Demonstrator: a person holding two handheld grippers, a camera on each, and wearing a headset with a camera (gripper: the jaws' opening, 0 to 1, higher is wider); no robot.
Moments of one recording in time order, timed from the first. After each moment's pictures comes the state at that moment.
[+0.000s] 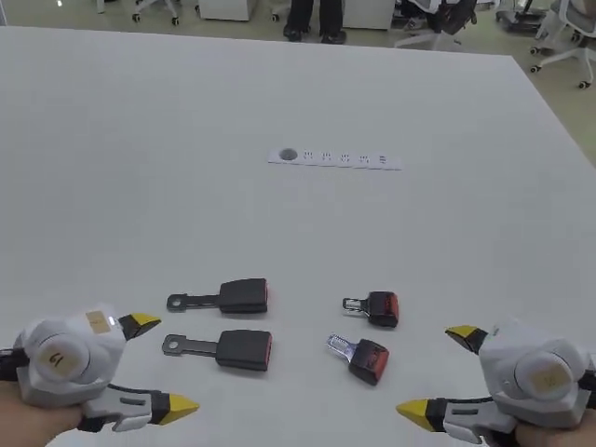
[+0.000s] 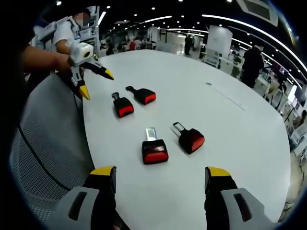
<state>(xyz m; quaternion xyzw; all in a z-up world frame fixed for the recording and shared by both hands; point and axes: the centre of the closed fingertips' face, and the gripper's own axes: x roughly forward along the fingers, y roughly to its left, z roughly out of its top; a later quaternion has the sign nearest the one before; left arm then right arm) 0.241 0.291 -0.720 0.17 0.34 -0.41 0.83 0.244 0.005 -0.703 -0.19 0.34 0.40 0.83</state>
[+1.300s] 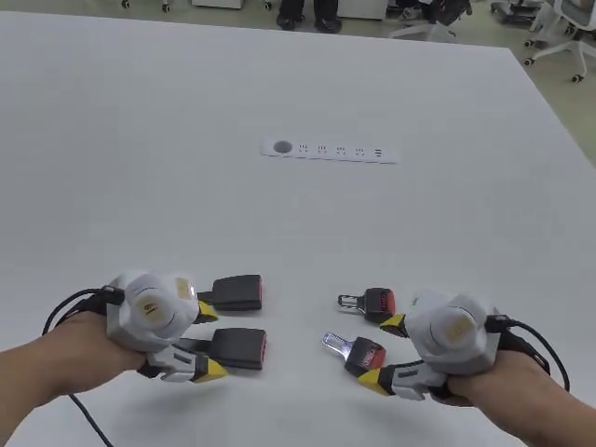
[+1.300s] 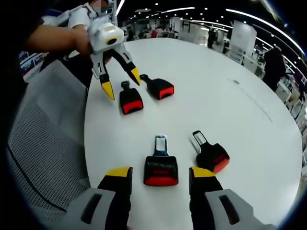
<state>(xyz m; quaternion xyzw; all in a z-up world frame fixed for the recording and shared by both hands) 0.271 0.241 -0.753 0.24 0.37 -0.51 0.74 0.270 0.054 -0.748 -0.23 0.38 0.48 0.76</state>
